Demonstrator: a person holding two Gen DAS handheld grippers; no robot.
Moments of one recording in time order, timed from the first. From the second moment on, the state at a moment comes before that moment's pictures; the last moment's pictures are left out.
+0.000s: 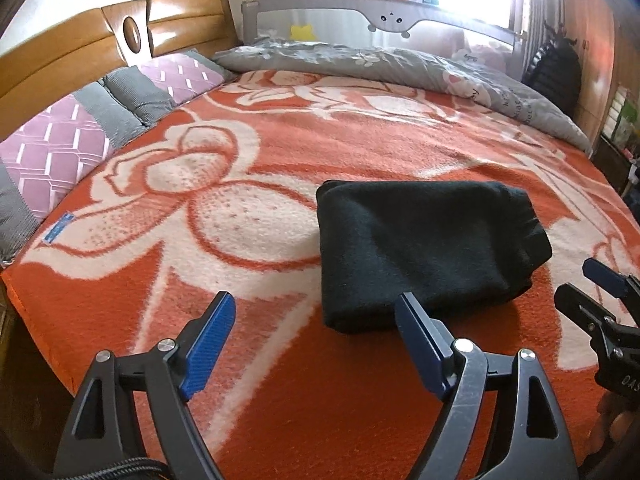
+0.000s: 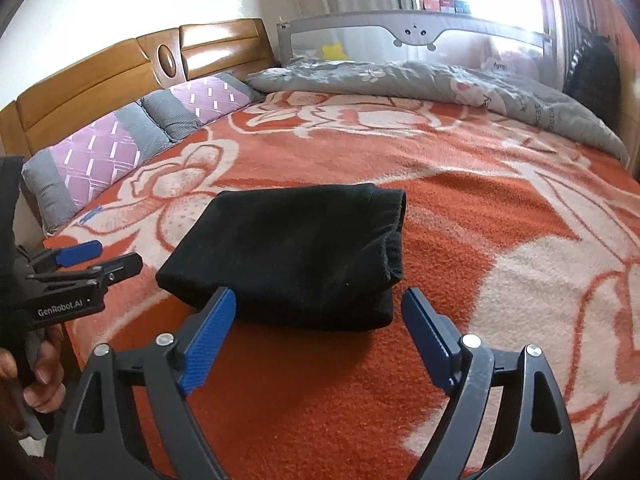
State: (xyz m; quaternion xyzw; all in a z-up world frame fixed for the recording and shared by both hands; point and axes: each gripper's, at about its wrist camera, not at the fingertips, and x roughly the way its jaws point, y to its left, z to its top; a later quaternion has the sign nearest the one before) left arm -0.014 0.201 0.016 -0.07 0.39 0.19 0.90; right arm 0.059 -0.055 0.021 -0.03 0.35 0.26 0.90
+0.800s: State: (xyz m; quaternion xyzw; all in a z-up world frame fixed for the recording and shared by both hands) left arm -0.022 0.190 0.013 -0.04 0.37 0.20 0.90; right arm 0.035 -0.038 0.017 -0.06 0.31 0.27 0.91
